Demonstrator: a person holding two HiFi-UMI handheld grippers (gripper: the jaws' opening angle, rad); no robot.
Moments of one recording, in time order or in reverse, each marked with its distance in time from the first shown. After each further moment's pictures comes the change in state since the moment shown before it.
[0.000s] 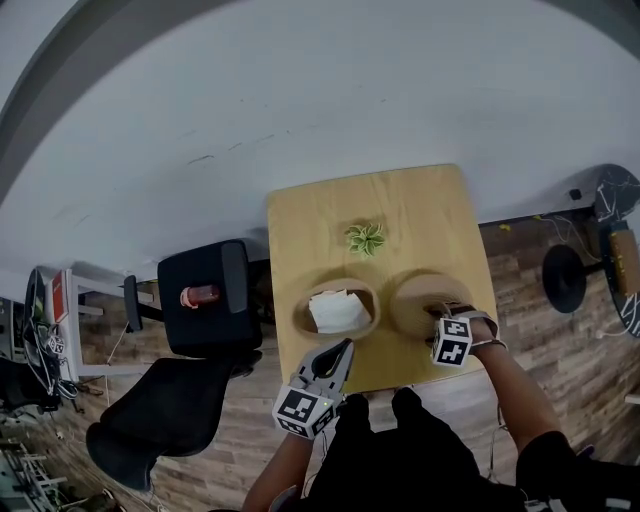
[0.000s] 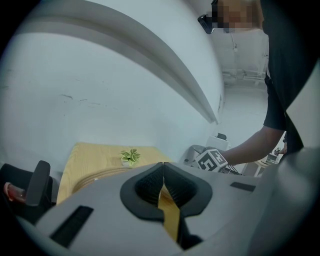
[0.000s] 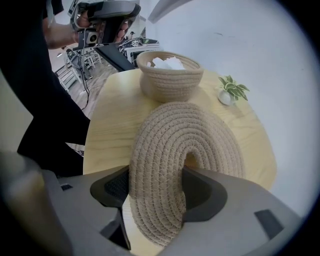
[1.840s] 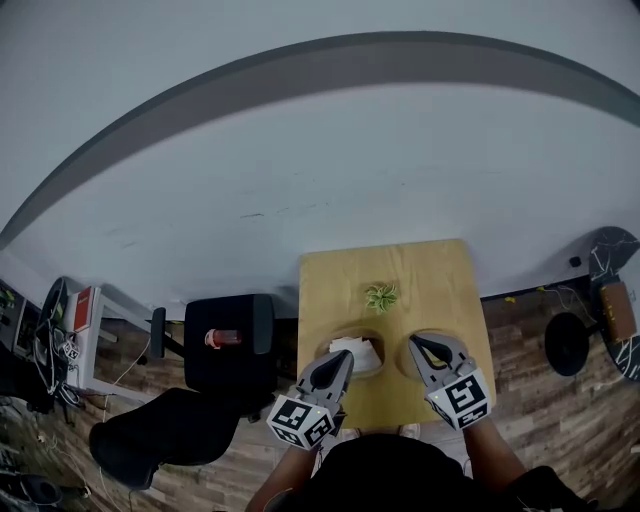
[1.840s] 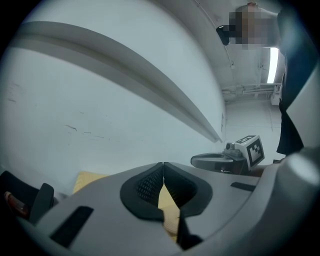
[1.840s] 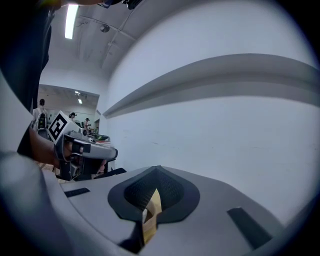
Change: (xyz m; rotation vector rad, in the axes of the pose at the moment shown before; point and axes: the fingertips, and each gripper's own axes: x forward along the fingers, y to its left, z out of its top) left arm -0.038 -0.001 0.121 -0.009 -0.242 0.054; right arm -0.290 -0.035 0.162 0.430 -1.000 -0.540
